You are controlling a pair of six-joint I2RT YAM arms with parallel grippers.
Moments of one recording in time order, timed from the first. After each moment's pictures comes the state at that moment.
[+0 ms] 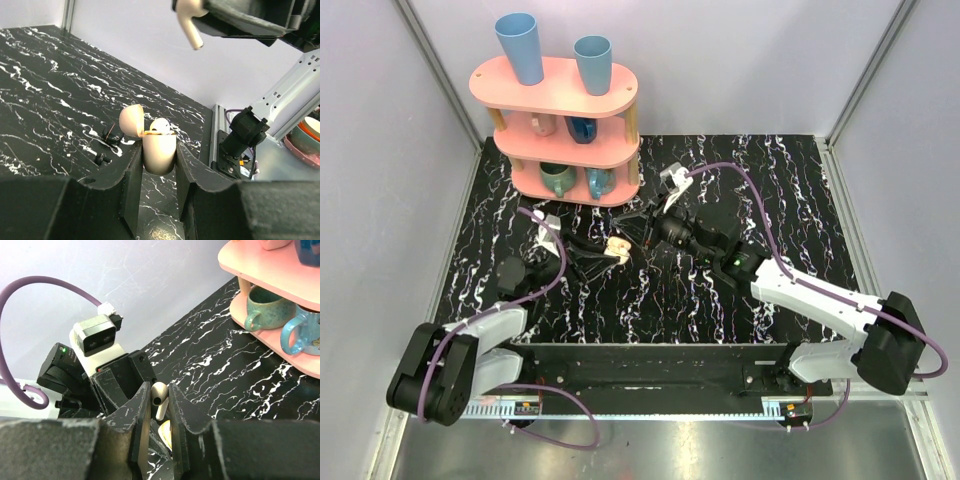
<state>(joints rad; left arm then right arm) -0.27 1.14 0.21 1.28 0.90 -0.72 0.90 1.29 0.98 0.36 -0.13 0.44</state>
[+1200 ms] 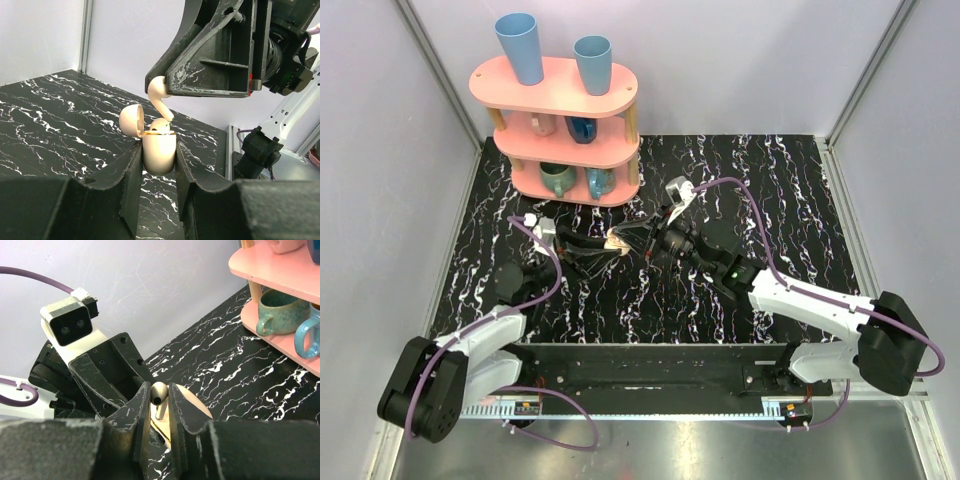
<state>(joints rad) -0.36 1.04 0.23 1.28 0.75 -0.62 0.93 1.28 0.83 0.59 -0.12 0.48</state>
